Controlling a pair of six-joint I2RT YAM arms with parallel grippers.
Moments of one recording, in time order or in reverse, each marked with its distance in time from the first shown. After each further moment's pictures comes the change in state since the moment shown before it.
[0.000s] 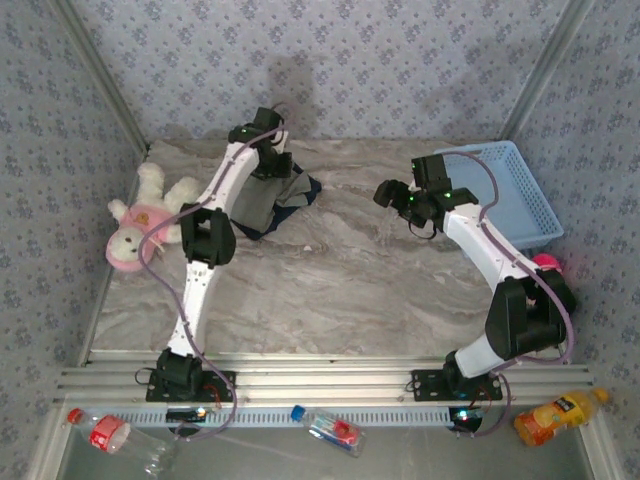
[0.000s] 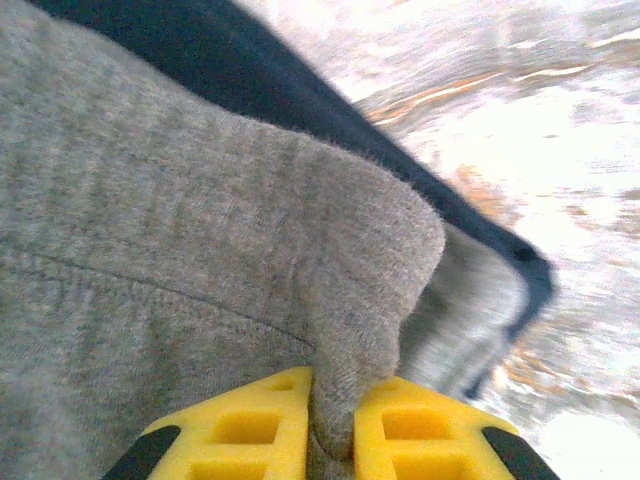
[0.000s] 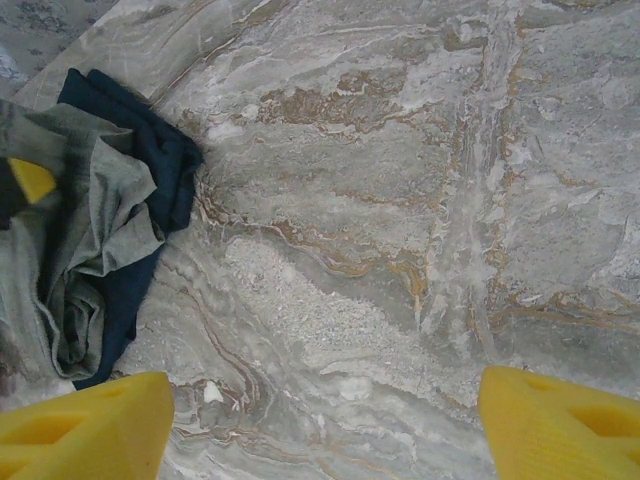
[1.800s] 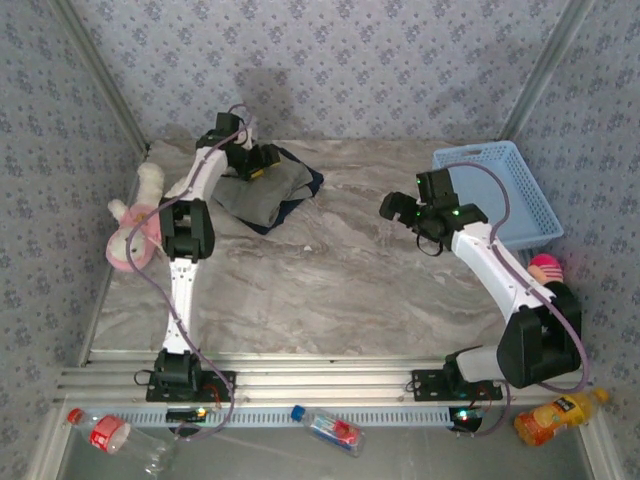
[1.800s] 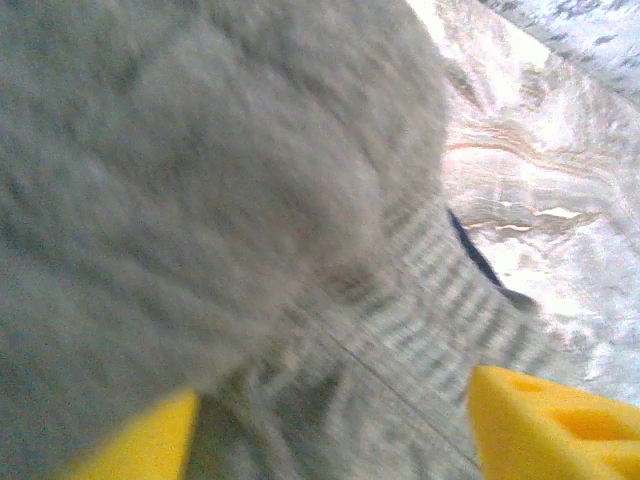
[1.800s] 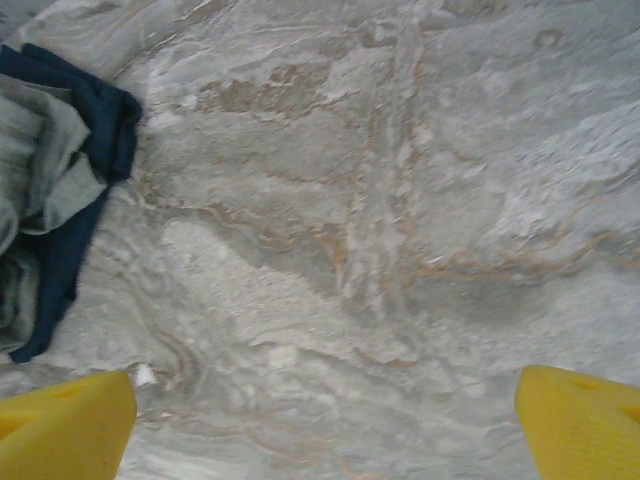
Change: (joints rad) left arm 0.195 0.007 -0.181 0.282 0.350 -0.265; right arm 0.011 -0.154 -0.119 -0.051 0.141 -0.070
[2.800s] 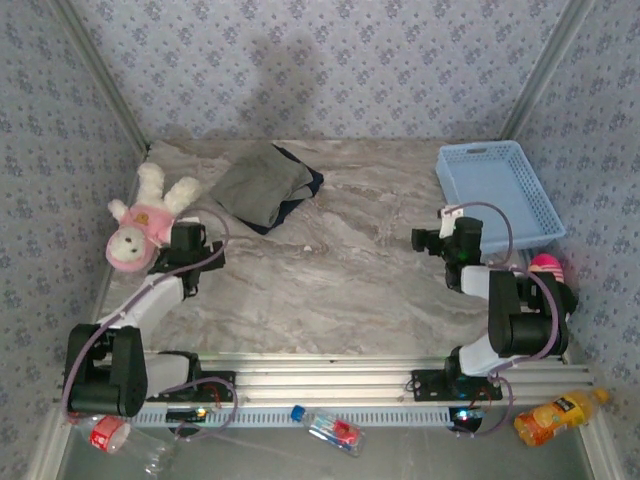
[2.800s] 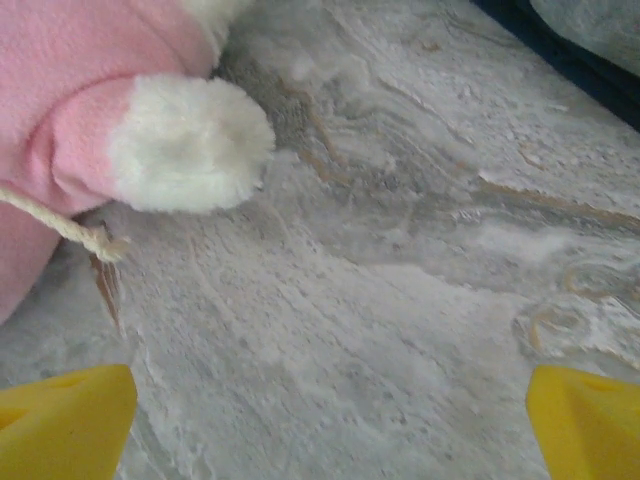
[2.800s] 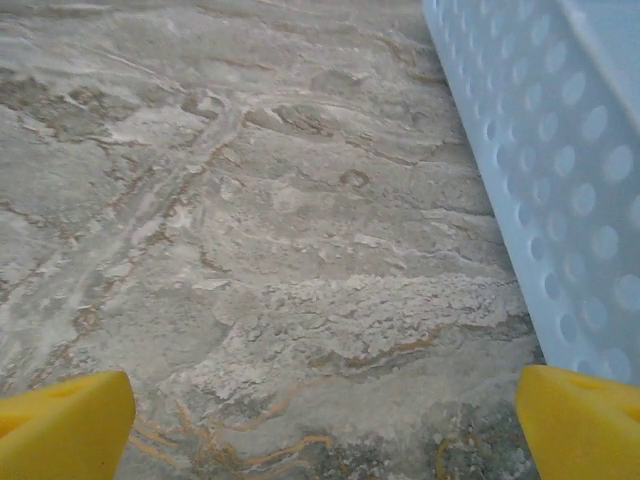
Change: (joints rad) left arm 0.026 -1.350 -1.873 0.708 -0.798 0.301; right arm -0.314 0.141 -0.638 1.122 -0.100 -0.655
